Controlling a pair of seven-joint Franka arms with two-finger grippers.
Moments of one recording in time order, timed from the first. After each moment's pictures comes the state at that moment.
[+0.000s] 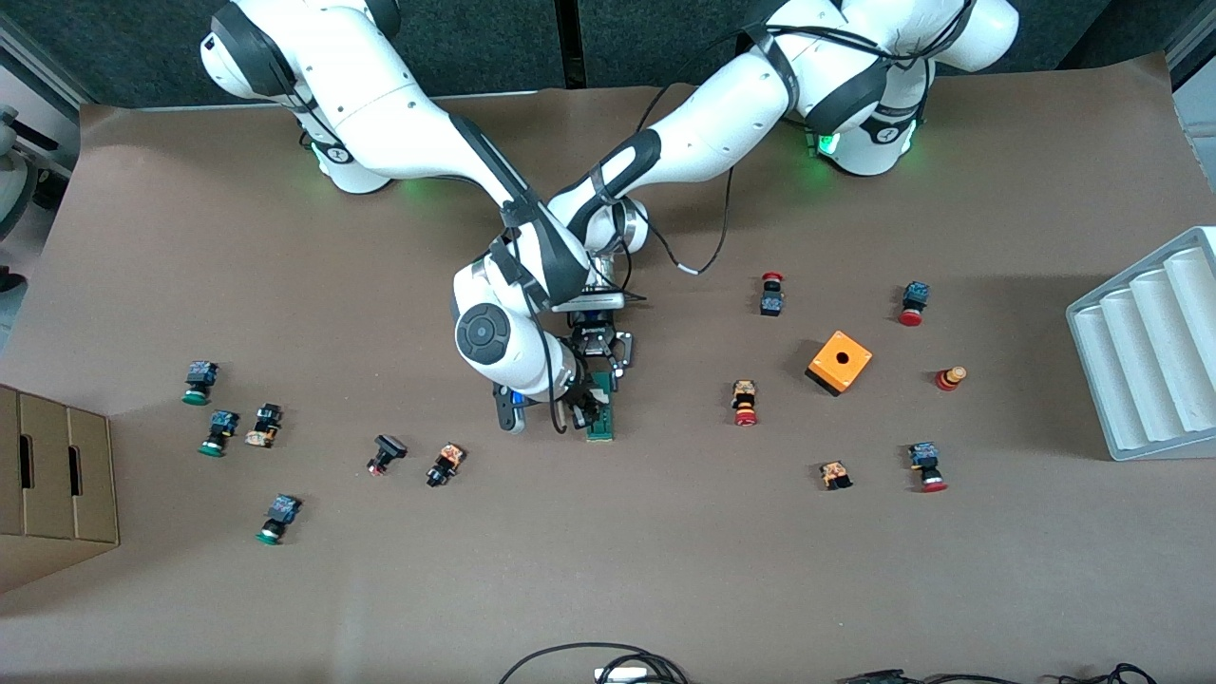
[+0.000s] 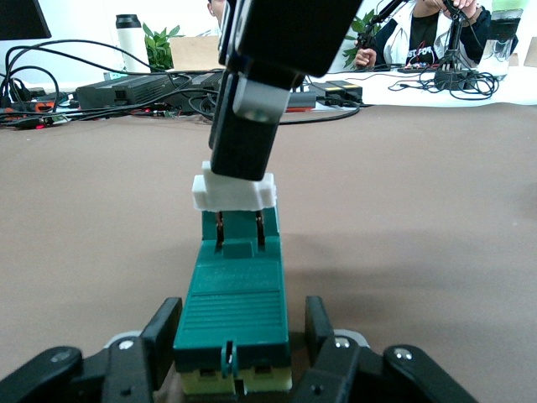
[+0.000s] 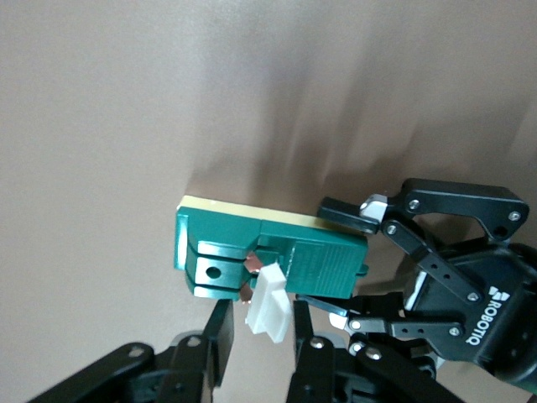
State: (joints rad) left arm -0.80 1.02 -0.35 -1.59 1.98 1.89 -2.46; right arm 0.73 0.71 -0.12 -1.55 0.49 2.36 1.70
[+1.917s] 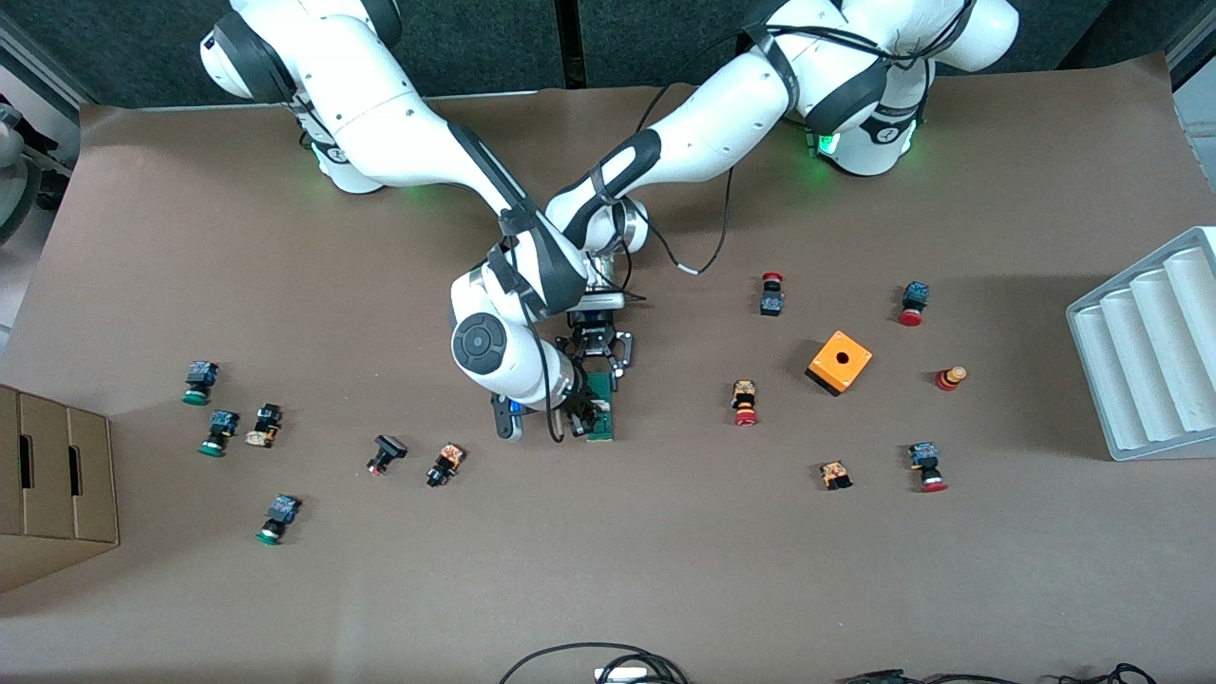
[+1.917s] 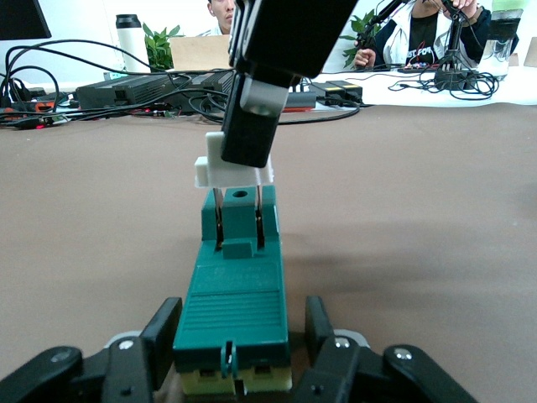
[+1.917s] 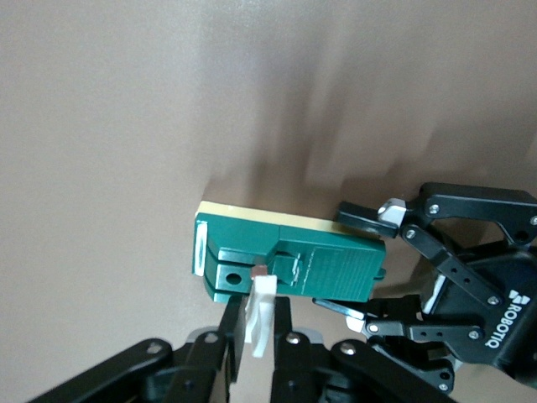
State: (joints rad) left arm -0.80 1.02 -0.35 -1.59 1.98 1.89 -2.46; right arm 0.71 0.74 -0.11 -1.51 0.49 2.34 1.70
